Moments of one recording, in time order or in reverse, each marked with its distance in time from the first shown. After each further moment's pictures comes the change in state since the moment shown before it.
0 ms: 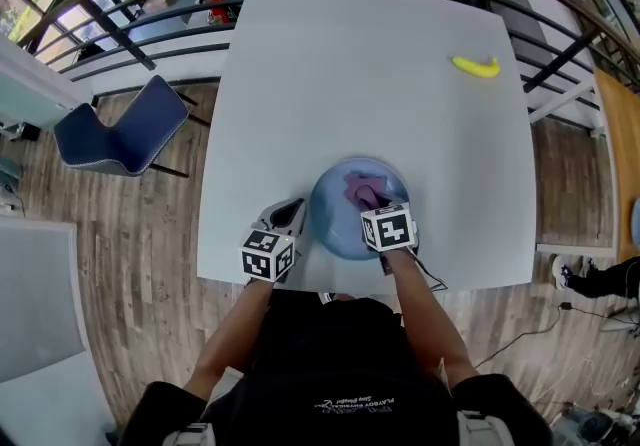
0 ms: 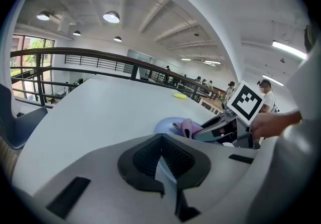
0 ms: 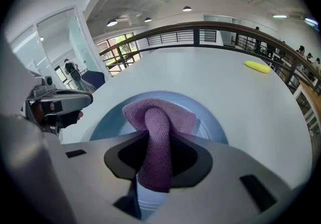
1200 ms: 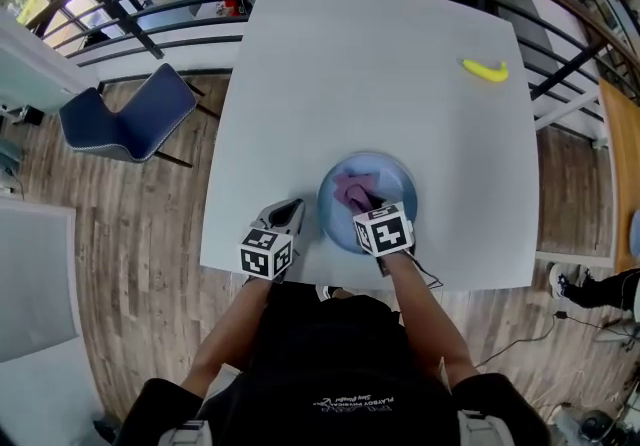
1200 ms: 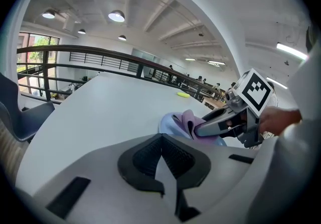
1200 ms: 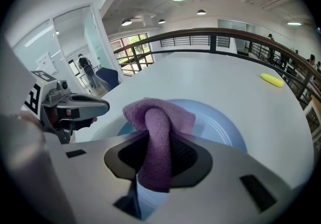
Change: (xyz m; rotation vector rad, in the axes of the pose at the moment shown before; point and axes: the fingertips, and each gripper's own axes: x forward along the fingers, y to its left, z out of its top) left arm -0.018 0.011 -0.019 -0.038 0.010 0.030; right arm -0.010 0.046 0.011 -0.113 -0.021 0.087
